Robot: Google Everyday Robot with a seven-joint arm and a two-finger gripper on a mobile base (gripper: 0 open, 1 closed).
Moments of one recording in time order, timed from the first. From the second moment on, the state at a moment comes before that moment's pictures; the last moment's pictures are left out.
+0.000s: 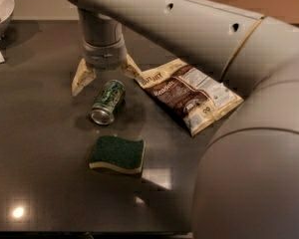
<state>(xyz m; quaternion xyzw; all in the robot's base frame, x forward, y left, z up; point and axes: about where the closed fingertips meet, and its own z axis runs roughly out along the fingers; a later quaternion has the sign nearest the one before) 0.579 0.097 0.867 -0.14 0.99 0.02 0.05</state>
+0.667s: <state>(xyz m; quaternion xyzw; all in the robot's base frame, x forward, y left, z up) 0.570 0.100 0.844 -0.10 0.99 0.00 0.04</state>
